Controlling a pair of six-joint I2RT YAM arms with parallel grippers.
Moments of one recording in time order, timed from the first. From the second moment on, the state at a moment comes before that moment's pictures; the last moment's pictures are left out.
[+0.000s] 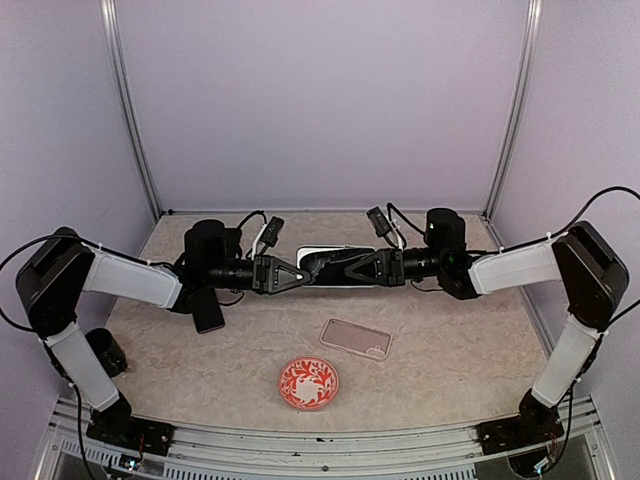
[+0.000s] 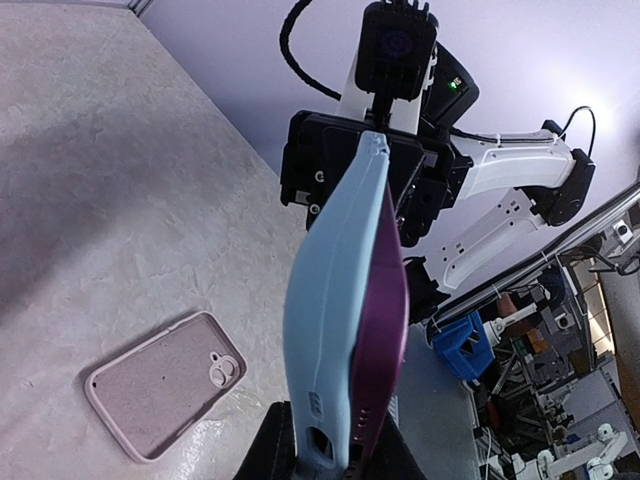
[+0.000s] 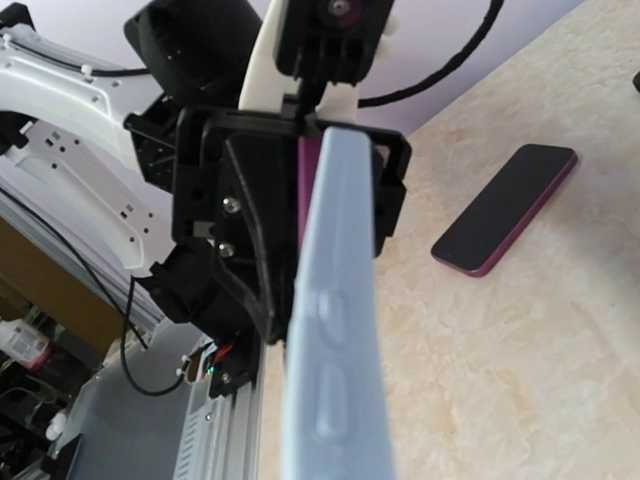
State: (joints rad) left arm -0.63 1.69 0.80 0.74 0.88 -0.75; right arm 0.58 1.73 0.89 0.68 -1.04 0.53
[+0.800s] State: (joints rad) left arm -0.63 1.66 0.80 0.73 0.90 -0.78; right arm 0.57 1.77 0.90 0.83 -1.13 0.72
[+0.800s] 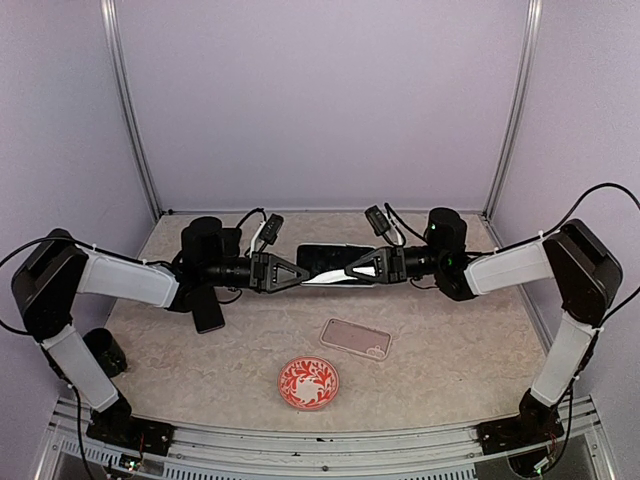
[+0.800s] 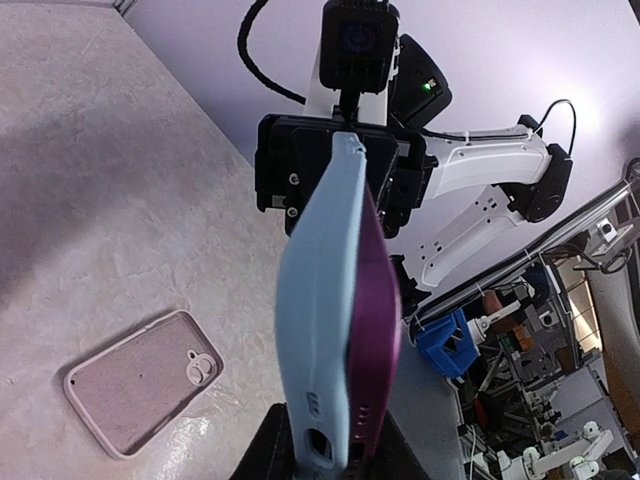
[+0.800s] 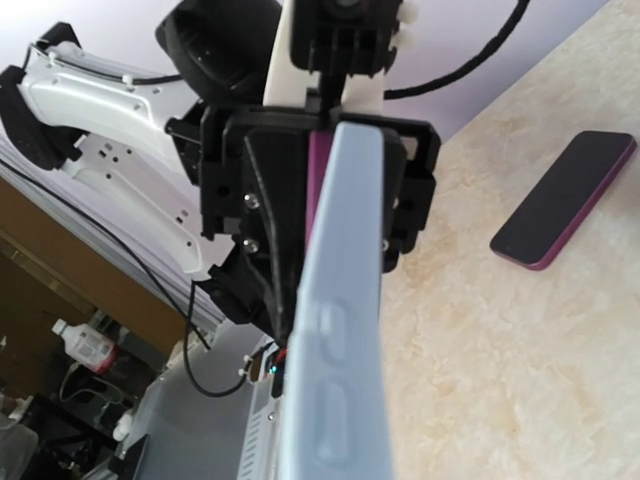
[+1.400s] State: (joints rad) left arm -0.57 1.72 0.68 1.38 0.97 -1.24; right arm 0.57 1.80 0.89 1.11 -1.21 0.87
